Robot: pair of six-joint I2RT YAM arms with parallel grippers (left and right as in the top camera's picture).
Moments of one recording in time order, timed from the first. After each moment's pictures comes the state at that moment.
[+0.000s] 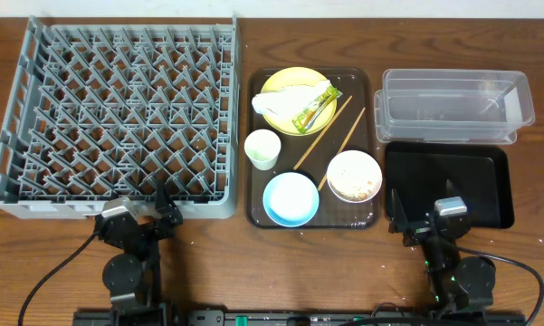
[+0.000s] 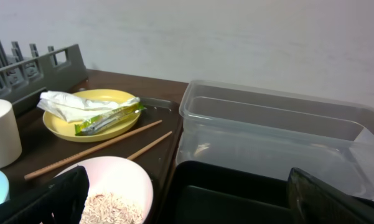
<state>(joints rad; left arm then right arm) 0.16 0.00 0.03 -0.13 -0.04 -0.22 0.10 0.01 0.01 -0.07 -0.06 -0.04</state>
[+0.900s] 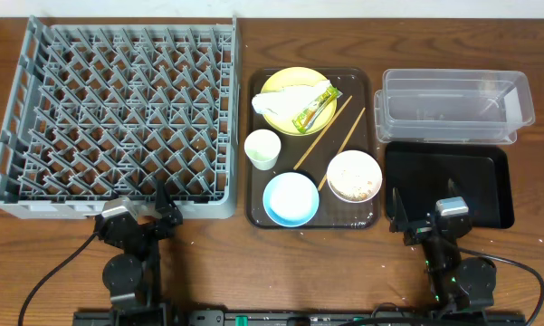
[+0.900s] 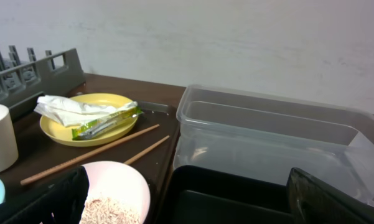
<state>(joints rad) 0.16 0.00 0.03 -0.13 -0.04 -0.22 0.10 0.01 0.01 -0.05 -0.05 -0.05</state>
